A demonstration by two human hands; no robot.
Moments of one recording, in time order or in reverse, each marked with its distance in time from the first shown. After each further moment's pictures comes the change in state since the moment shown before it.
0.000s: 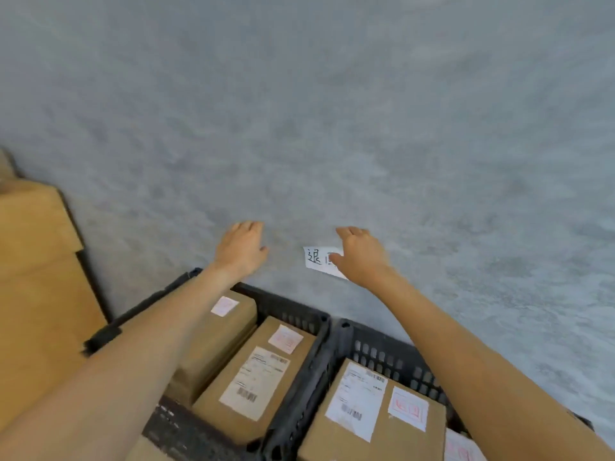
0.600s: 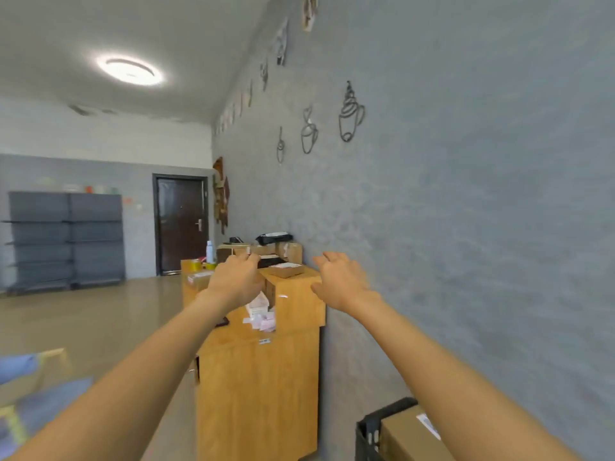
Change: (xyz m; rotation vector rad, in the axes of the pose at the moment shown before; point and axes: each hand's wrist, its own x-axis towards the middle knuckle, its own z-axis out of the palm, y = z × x) left_hand -0.240 -0.390 -0.285 0.330 0.261 -0.563; right_hand -0.018 -0.537 -0.061 0.133 0.212 -0.779
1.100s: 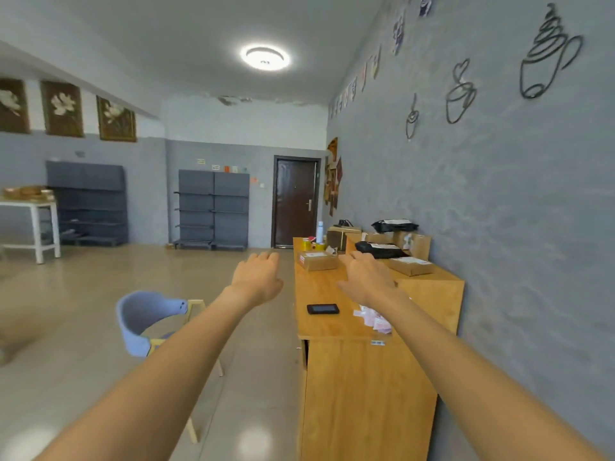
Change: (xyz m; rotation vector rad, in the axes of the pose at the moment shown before) left_hand 0.024 -0.227 0.048 0.144 -0.103 -0.376; right_hand 0.176 -0.175 0.147 0.139 -0.060 -0.259
